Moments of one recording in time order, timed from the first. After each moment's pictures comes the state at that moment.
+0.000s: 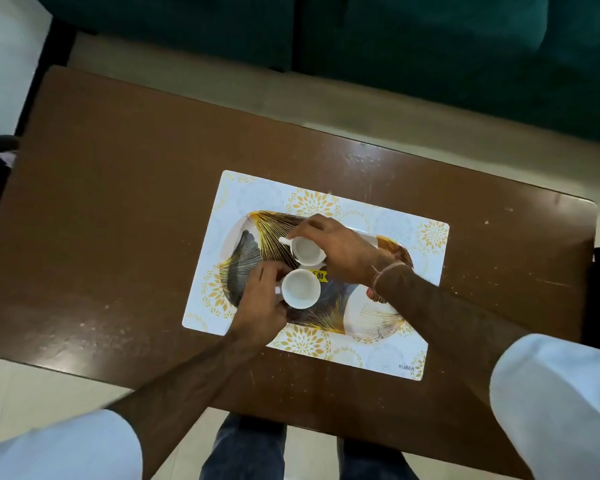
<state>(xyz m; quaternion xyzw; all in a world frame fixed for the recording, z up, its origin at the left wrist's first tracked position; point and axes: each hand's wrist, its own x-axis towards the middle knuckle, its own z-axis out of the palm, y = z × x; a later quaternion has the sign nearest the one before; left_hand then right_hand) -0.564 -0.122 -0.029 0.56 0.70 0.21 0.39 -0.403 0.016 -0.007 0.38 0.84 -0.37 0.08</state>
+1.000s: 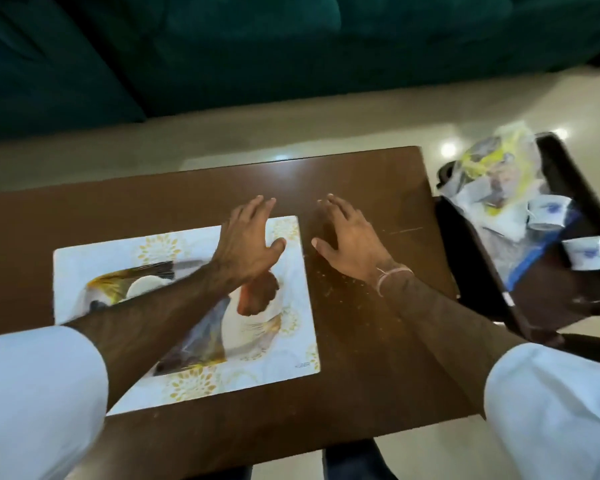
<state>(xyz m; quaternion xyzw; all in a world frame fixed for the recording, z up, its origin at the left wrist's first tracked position) -0.354 0.036 0.004 0.76 0.57 0.02 0.30 -0.139 -0.002 0.006 0.68 0.68 -0.29 -0.03</state>
